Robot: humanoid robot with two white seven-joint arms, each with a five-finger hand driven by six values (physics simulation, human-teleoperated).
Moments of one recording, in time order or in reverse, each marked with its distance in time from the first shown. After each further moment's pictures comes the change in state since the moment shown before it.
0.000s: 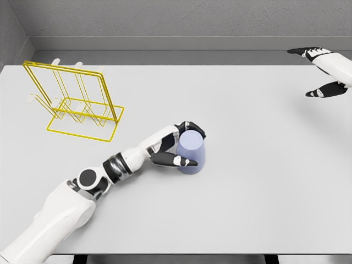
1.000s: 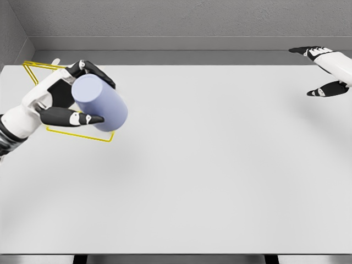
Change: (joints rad) left arm 0.034 0.572 0.222 -0.424 0.425 0.003 0.004; right arm 0.000 -0.004 -0.007 0.000 0.000 0.000 0.000
